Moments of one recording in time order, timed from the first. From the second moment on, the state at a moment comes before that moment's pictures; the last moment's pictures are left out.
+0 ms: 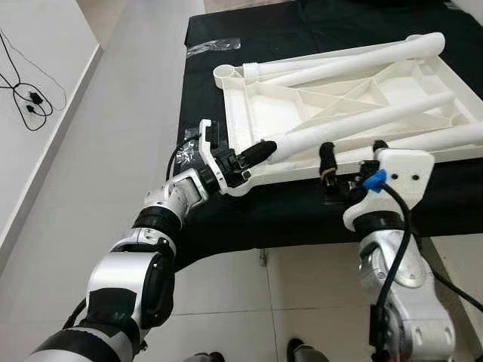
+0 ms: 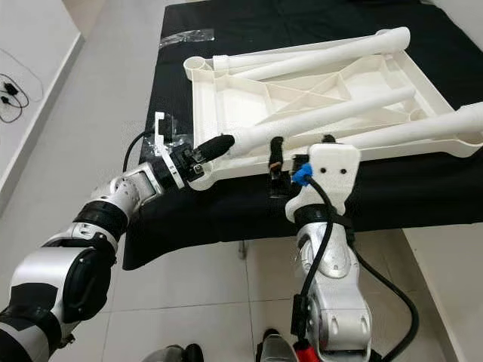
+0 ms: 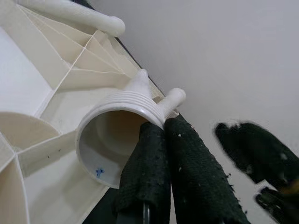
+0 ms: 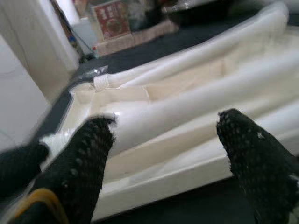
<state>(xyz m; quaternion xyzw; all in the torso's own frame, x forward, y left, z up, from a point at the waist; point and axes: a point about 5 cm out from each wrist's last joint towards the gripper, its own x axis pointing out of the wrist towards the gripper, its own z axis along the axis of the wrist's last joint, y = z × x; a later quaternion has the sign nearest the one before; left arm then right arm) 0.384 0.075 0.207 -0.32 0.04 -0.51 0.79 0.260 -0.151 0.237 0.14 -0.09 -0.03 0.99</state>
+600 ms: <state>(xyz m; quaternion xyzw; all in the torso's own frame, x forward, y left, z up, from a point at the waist) 0.379 0.089 0.213 -0.31 0.02 -0.52 0.80 0.272 -0.178 0.203 0.39 0.00 -0.04 0.92</state>
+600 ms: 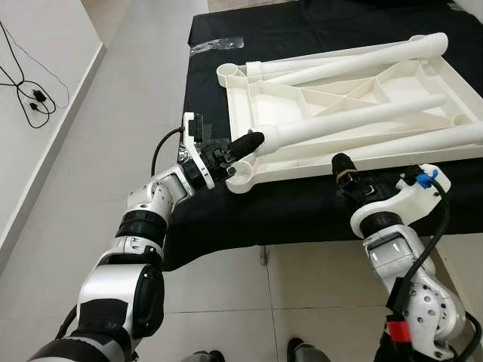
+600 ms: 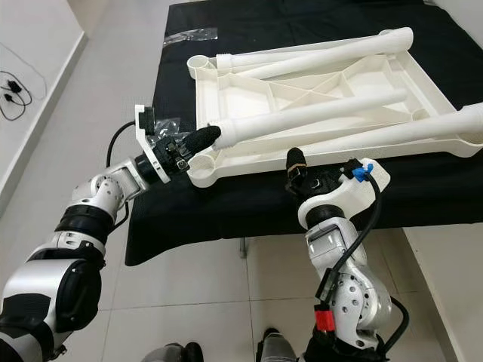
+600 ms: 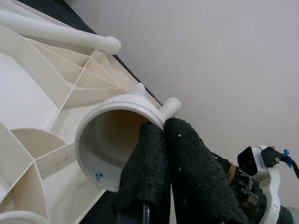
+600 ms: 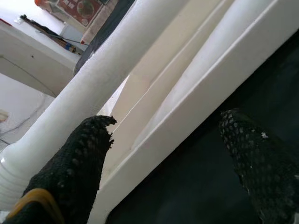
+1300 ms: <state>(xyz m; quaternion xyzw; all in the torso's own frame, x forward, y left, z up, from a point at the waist) 0.373 0.082 0.220 -0.31 0.01 -0.53 0.79 0.296 -0.175 0.213 0.62 -0.01 0.02 0.79</state>
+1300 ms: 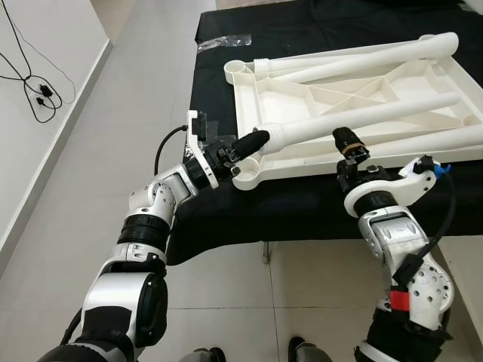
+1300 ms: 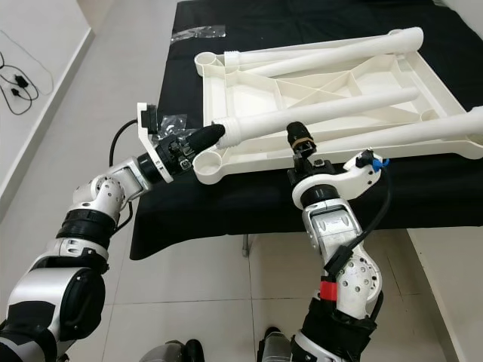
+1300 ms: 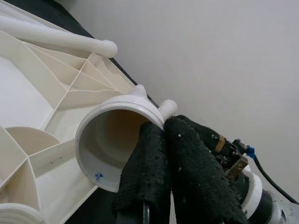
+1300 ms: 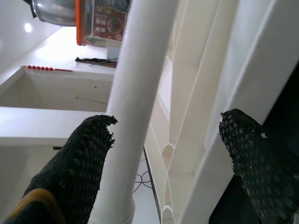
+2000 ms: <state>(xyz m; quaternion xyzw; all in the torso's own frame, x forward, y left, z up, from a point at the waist) 0.365 0.079 0.231 -0.31 -0.01 -0.54 0.78 0.333 -0.145 0.275 0.68 -0.06 0.14 0.72</state>
